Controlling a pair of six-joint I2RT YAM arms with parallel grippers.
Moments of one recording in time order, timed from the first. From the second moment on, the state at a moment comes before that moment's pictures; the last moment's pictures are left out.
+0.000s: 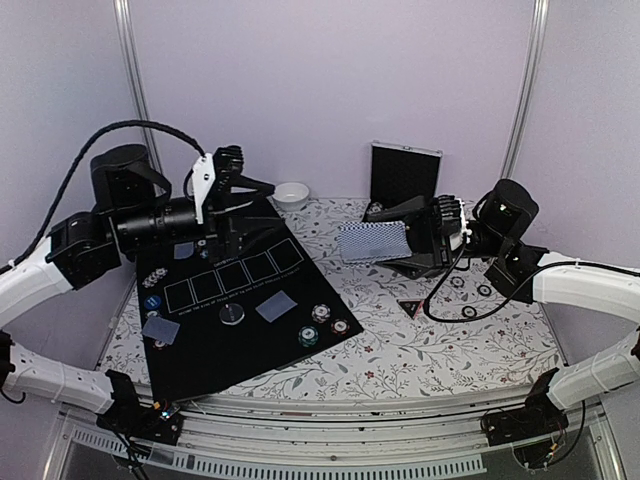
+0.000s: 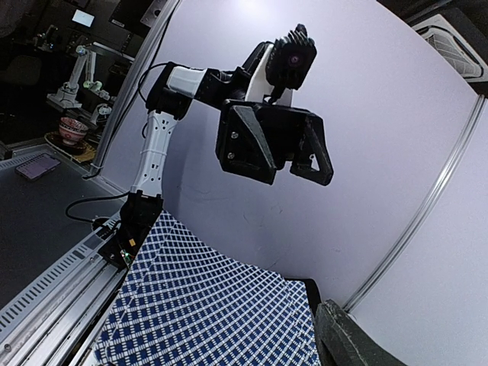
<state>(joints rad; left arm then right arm) -0.91 1.02 1.11 -0.18 0.22 0.34 0.73 1.26 0.84 0.67 -0.94 -0.32</state>
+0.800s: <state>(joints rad) -1.09 1.42 1.57 -0.59 0.47 0.92 0.73 1.26 0.84 0.68 -0.95 -0.31</state>
